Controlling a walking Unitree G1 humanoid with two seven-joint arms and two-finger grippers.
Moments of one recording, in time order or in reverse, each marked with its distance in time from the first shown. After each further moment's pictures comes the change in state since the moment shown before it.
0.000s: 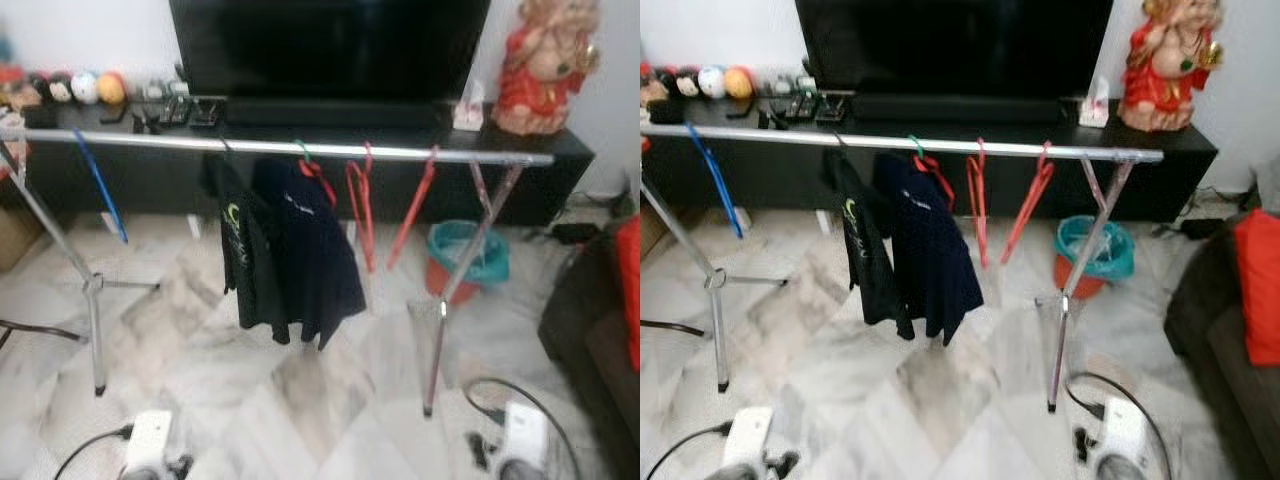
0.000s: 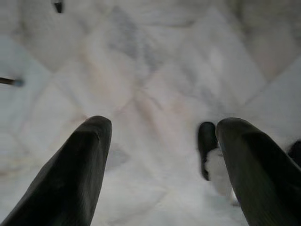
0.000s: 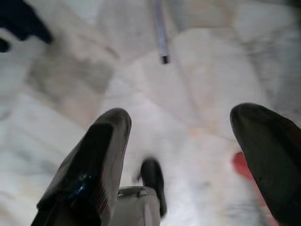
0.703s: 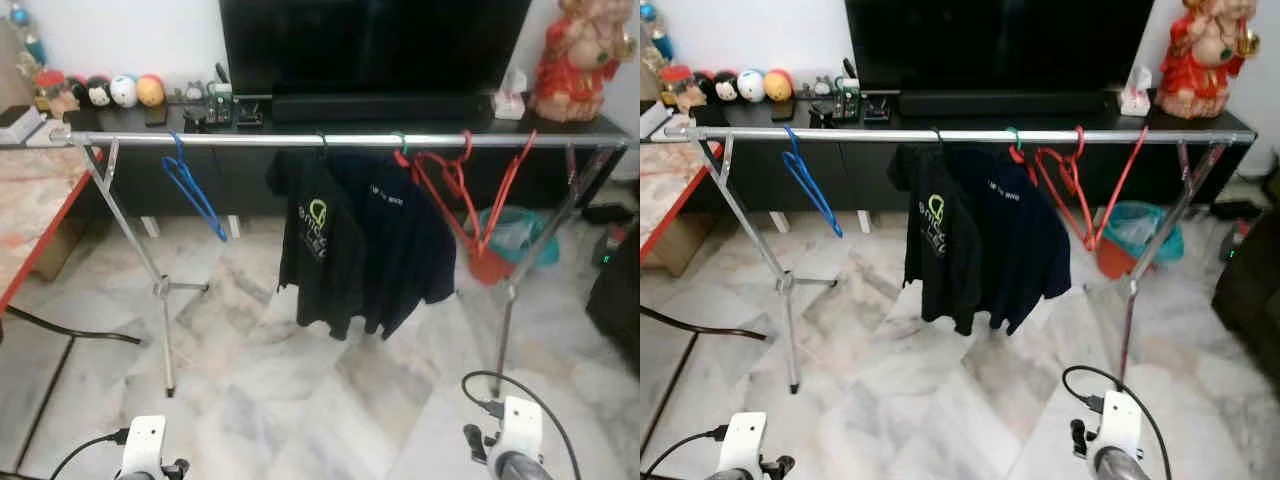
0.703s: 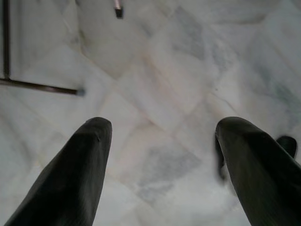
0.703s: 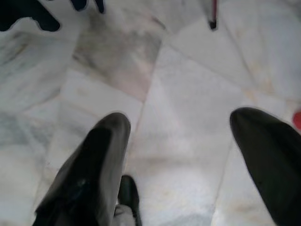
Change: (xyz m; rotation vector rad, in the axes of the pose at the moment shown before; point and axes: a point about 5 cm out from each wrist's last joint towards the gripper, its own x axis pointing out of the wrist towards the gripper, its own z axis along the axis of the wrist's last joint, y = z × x) left arm 0.001 -0.008 0.002 -0.018 -0.003 -0.012; right arm -0.002 -0.015 -0.002 -0.002 0.007 -0.037
